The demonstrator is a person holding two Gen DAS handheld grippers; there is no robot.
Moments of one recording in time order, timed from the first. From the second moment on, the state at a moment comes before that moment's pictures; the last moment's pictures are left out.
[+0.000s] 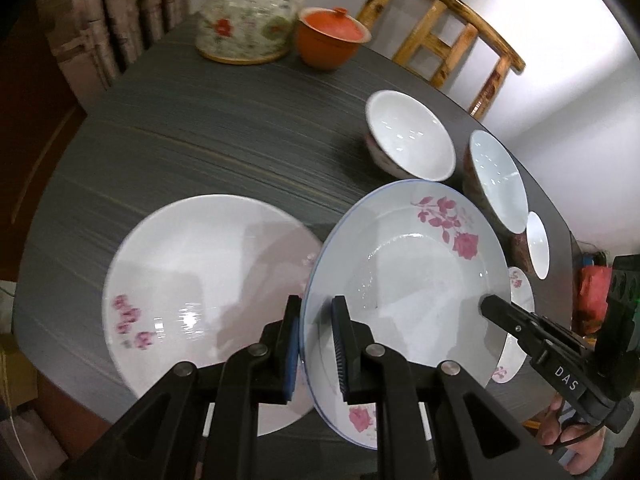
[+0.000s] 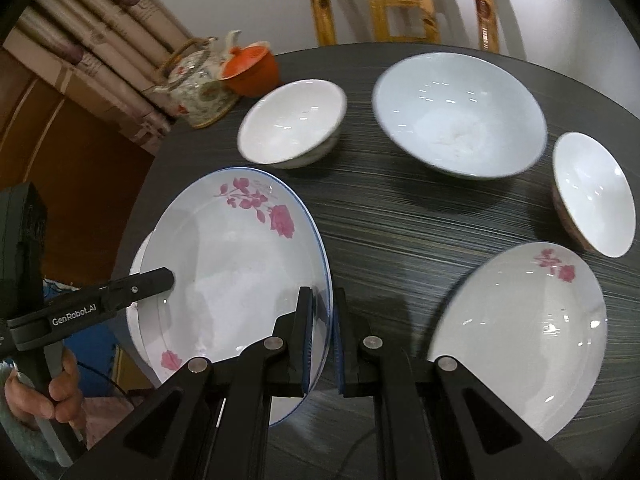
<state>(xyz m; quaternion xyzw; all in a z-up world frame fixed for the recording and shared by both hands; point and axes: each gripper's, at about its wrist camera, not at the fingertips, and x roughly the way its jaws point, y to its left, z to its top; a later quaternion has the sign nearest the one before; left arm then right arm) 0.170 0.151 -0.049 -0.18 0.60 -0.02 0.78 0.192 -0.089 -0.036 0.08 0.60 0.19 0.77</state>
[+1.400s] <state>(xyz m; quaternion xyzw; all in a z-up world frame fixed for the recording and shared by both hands) 0.143 0.251 -0.098 -0.15 0.61 0.03 0.78 0.173 0.047 -0.075 0.02 0.62 0.23 0.75</state>
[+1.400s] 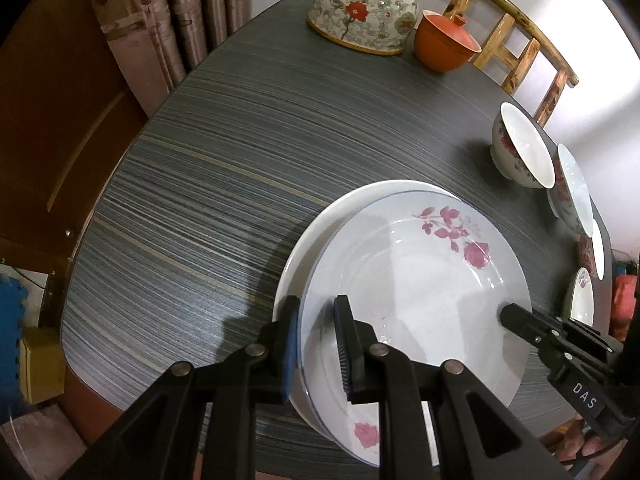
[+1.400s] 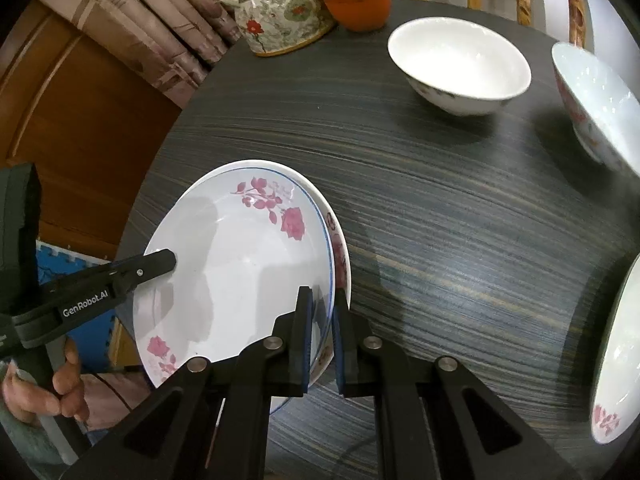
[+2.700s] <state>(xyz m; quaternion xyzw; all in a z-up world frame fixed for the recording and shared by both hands) 0.128 0.235 -0.066 -0.08 0.57 0.08 0.81 0.165 0.034 -0.065 0.01 0.61 0.22 0.76</state>
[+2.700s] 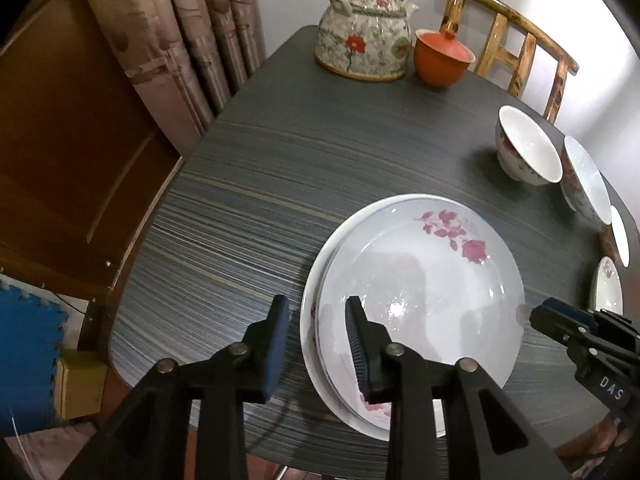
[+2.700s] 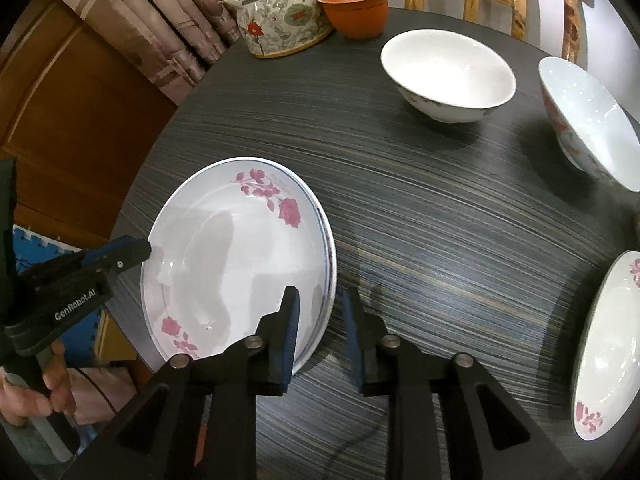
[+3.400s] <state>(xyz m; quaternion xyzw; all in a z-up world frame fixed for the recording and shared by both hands) 0.149 0.089 -0.046 -0.12 0.59 -0.07 0.79 0.145 -0.126 -0.033 0.07 0.59 0.15 0.79</state>
